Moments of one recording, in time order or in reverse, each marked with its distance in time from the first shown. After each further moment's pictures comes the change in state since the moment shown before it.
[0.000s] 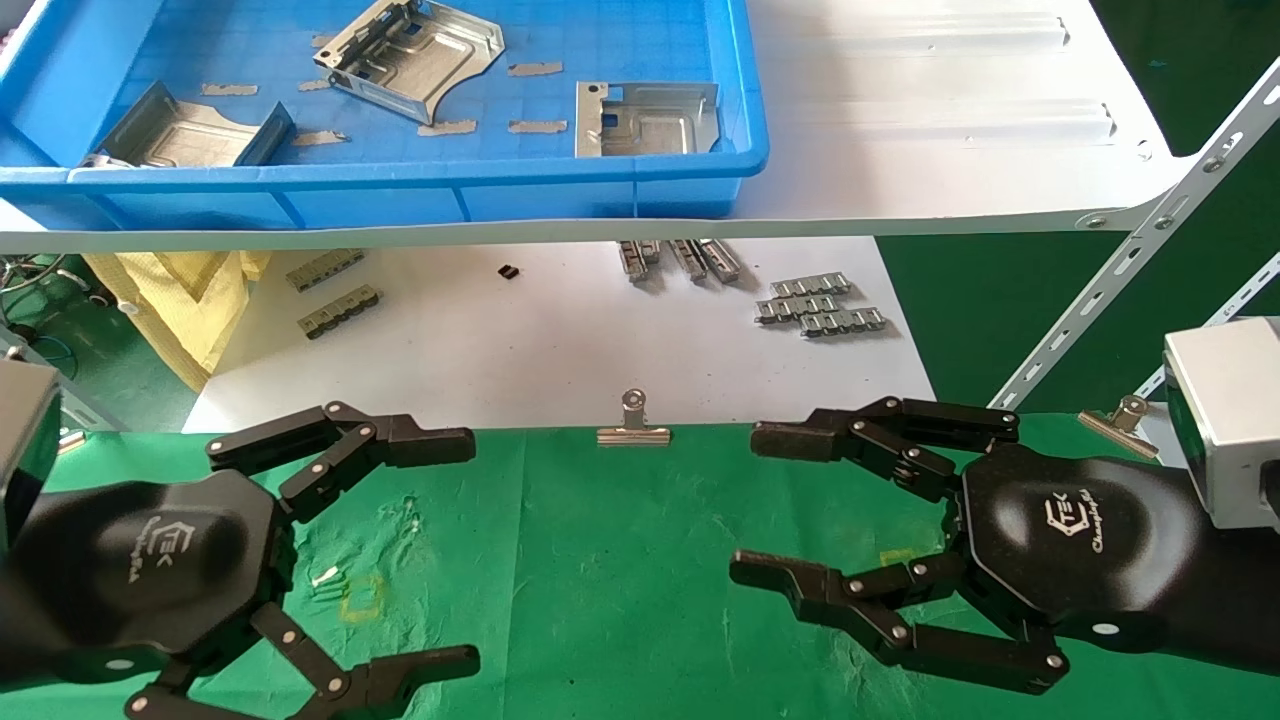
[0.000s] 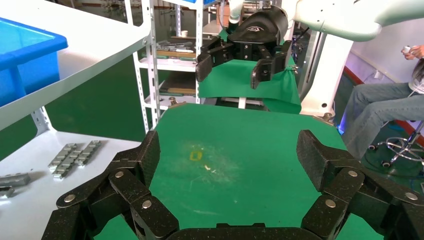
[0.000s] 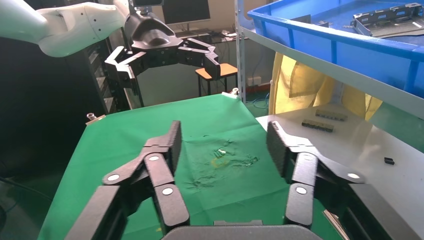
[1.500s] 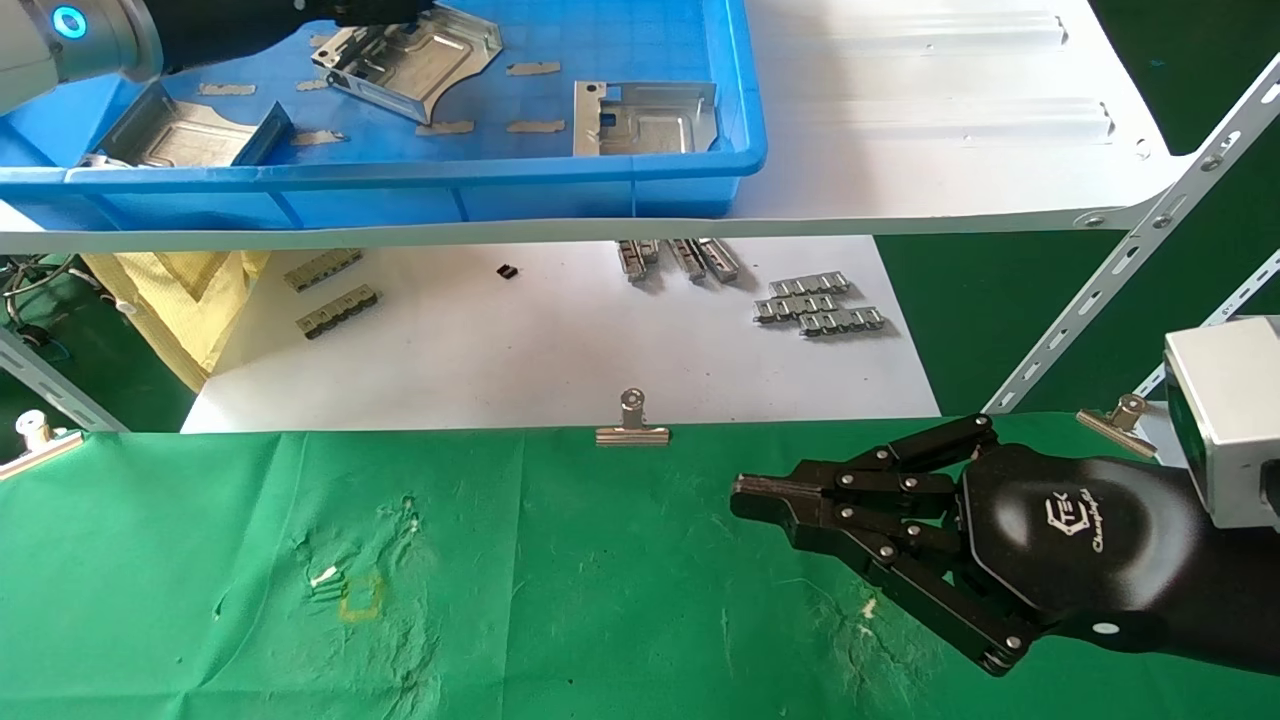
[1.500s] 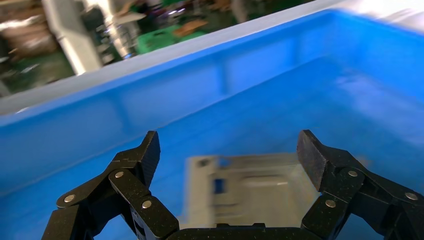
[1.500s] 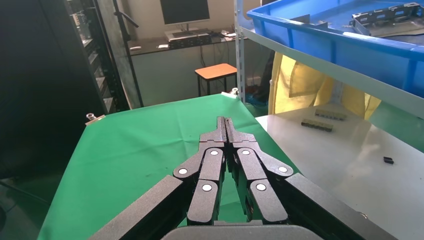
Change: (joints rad) left arm -0.894 0.552 0.215 1.110 0.549 -0.643 0.144; right arm 0.000 0.000 0.000 0.000 0.000 0.000 0.000
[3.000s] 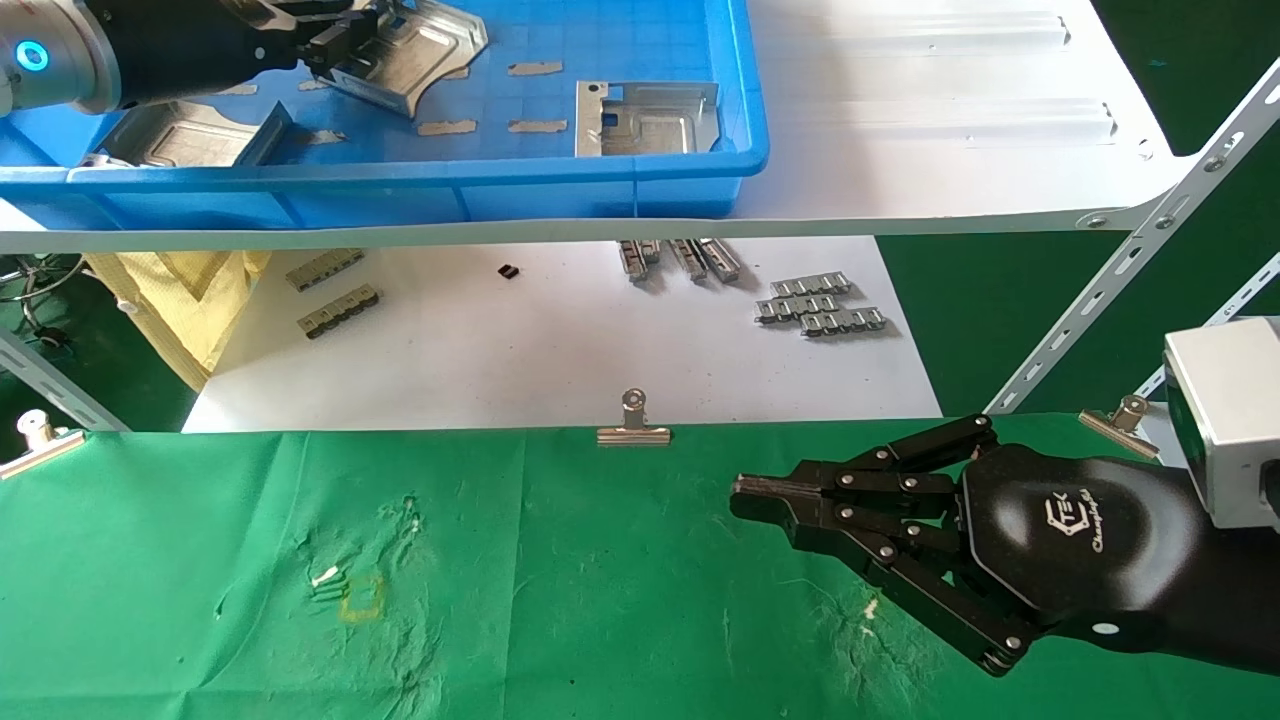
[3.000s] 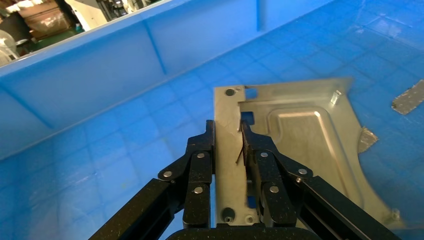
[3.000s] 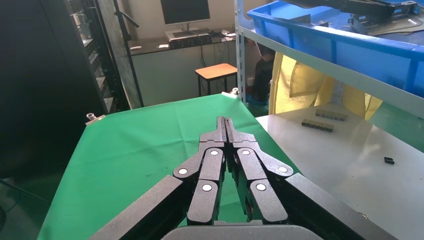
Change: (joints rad) left arm -0.090 0.005 0.041 0.157 0.065 -0.011 0.065; right arm 0.000 0.000 0.000 0.000 0.000 0.000 0.000
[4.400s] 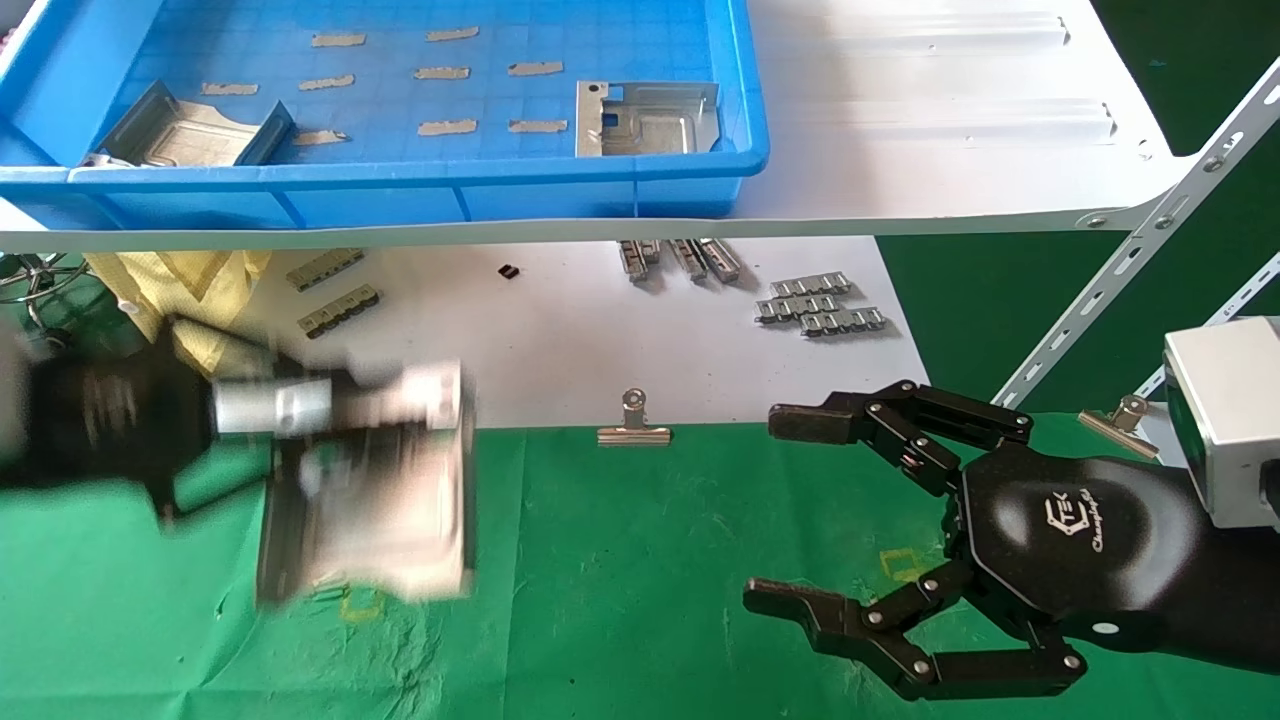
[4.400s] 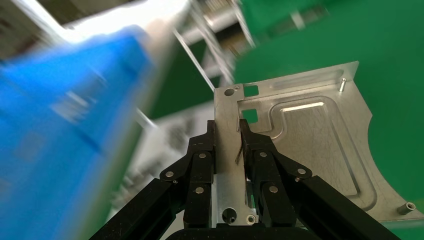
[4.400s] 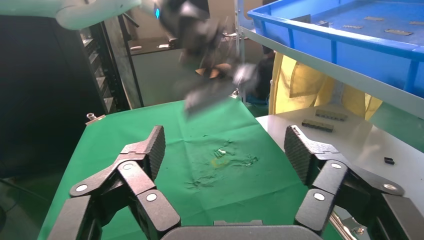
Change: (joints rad) left arm 0.452 -0.516 0.142 -0.645 -0.464 0.757 0.450; right arm 0.000 0.000 0.000 0.000 0.000 0.000 0.000
